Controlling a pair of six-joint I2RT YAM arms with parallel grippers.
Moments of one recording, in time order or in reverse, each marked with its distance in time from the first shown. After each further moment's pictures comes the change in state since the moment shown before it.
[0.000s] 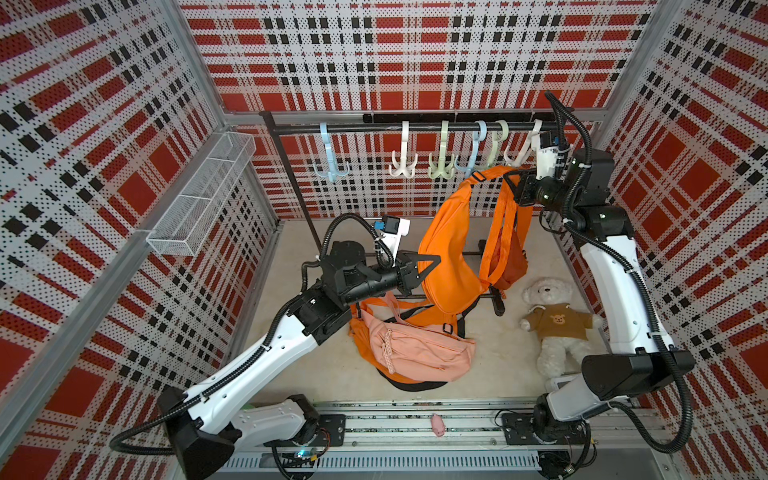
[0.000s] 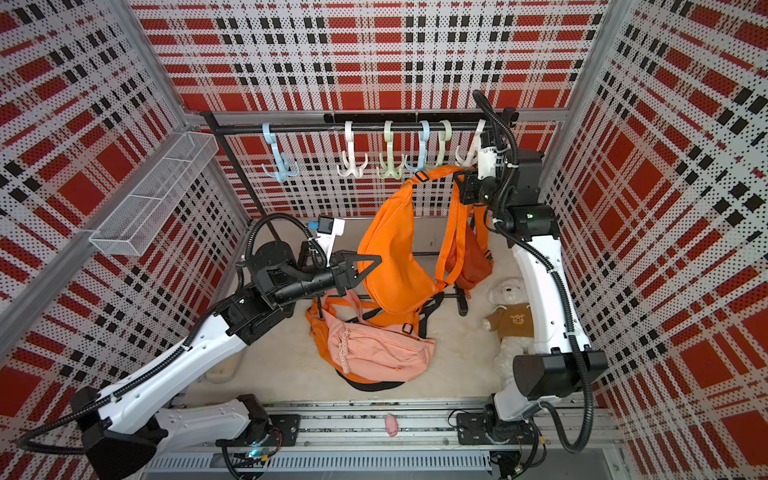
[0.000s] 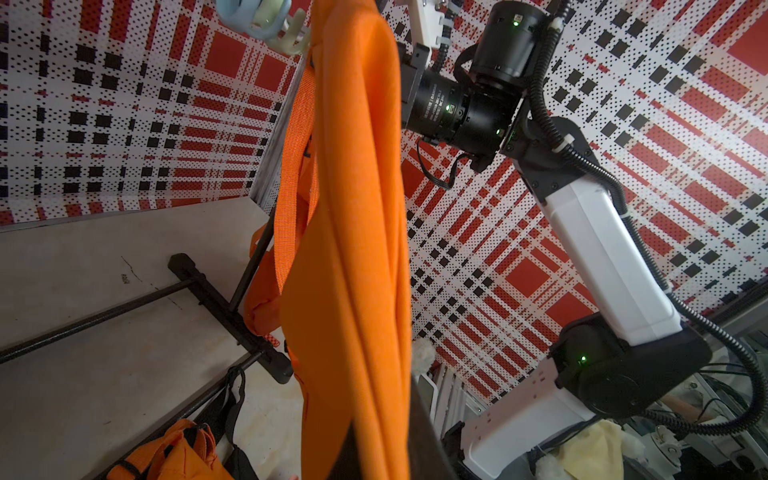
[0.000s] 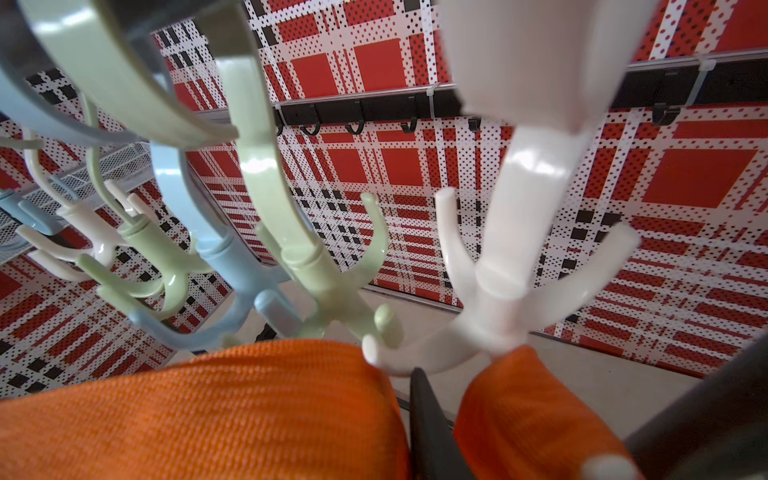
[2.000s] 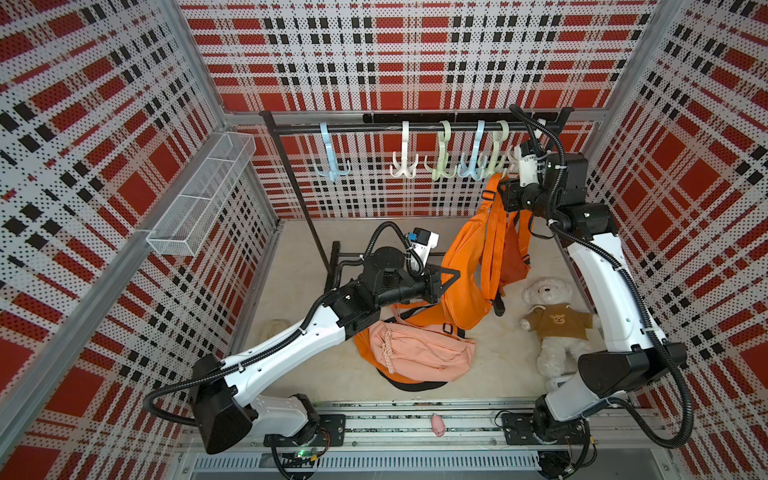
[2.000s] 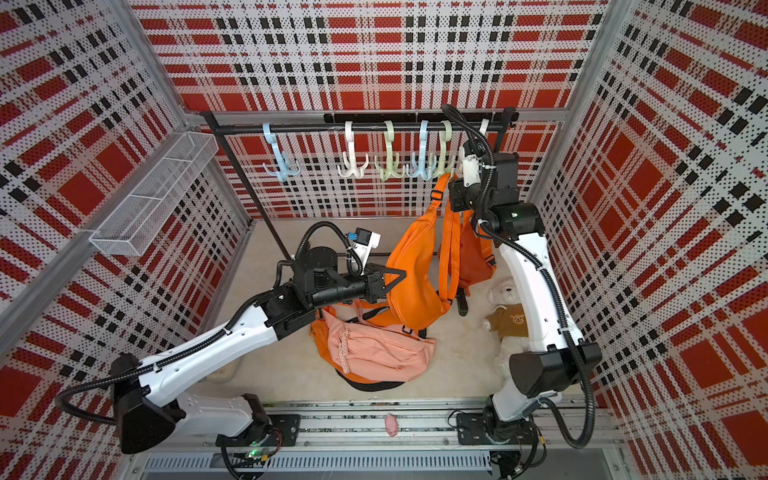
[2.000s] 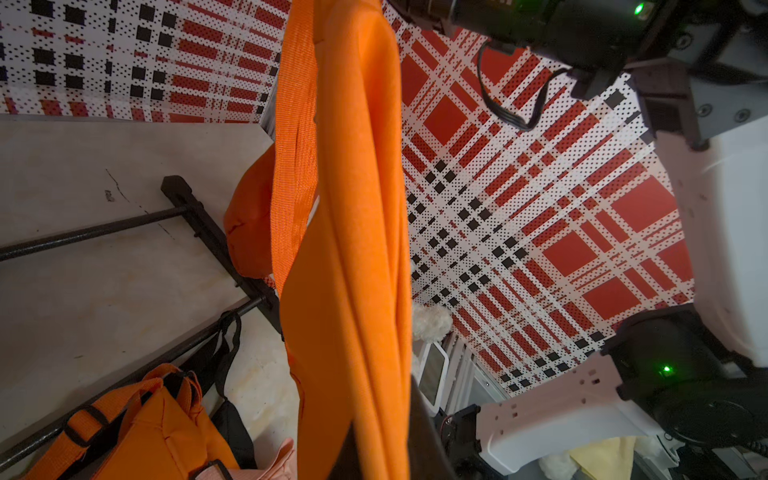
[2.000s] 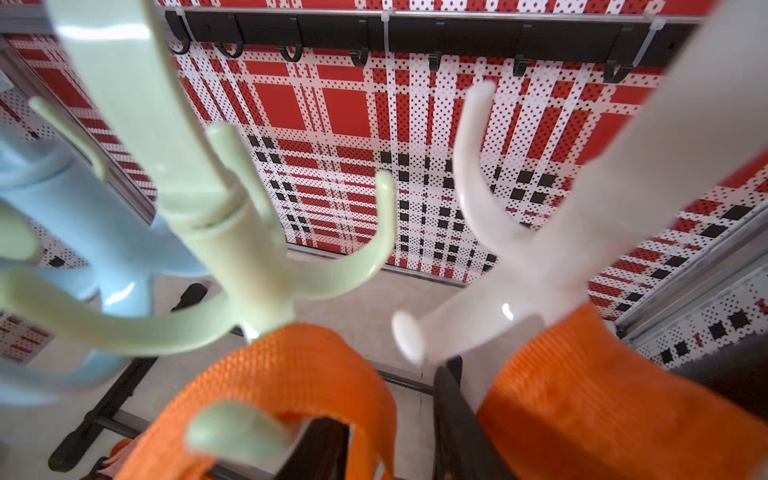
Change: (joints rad) left arm -0.109 0.156 -0.006 -0.013 -0.087 -0.064; right arm 0.101 0.007 0.005 -0.127 0.291 -0.116
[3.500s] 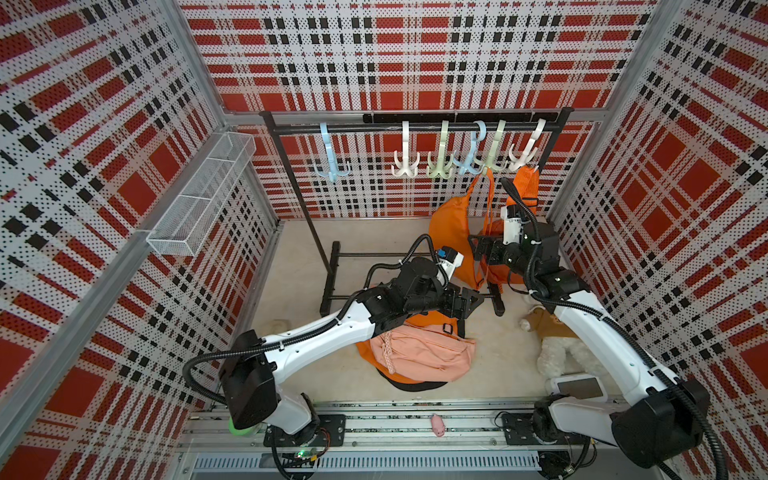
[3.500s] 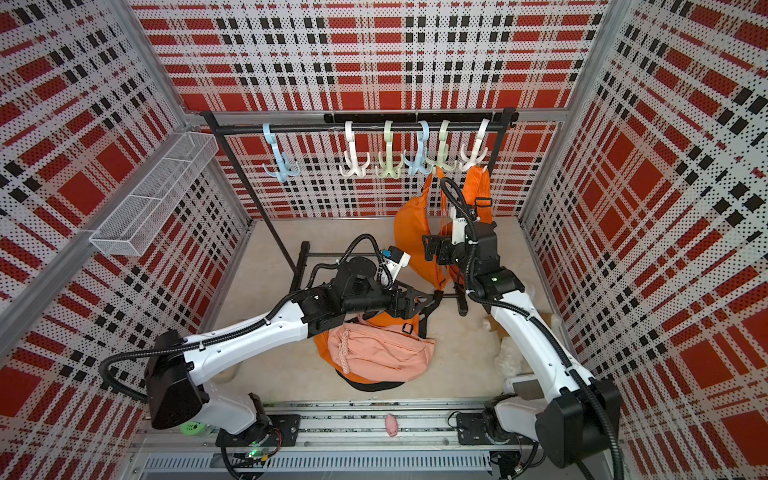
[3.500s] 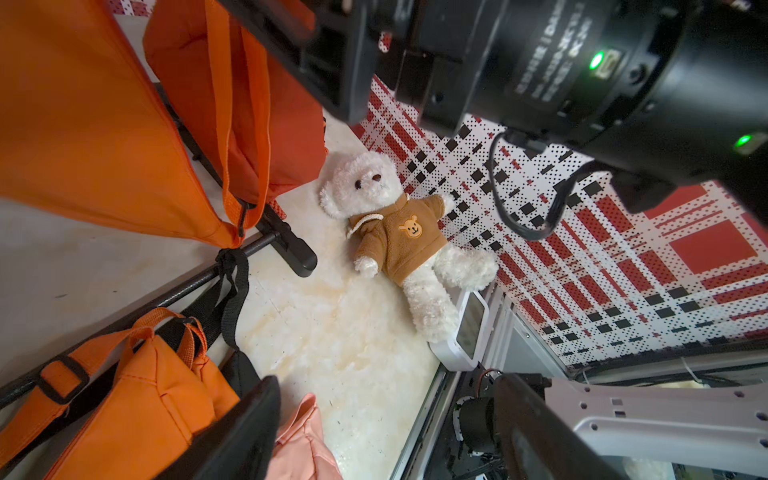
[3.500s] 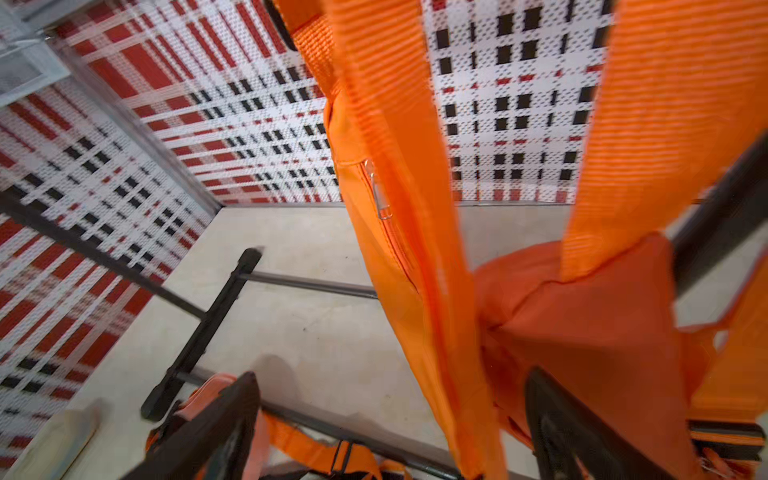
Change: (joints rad) left arm -0.087 0.160 0.037 -0.072 -0.062 0.087; right arm 0.100 -0.340 -0.828 0.521 0.045 0.263
